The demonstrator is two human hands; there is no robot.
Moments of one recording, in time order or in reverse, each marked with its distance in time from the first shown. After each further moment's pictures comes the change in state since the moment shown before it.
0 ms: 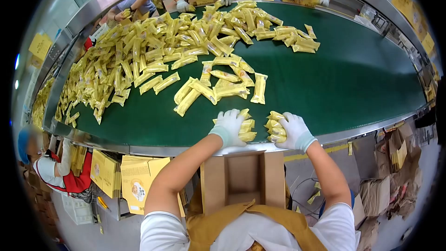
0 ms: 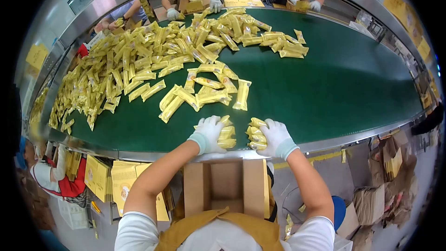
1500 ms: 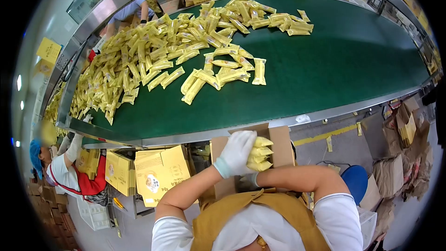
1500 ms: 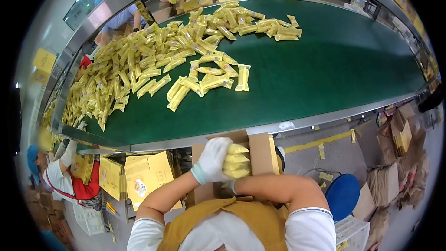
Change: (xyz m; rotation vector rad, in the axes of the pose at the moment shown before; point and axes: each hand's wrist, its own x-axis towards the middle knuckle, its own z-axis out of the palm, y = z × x) left_hand -0.134 0.077 0.017 -0.302 0.544 0.386; right_hand -0.062 -0.235 0.134 -0.175 -0.959 -0.192
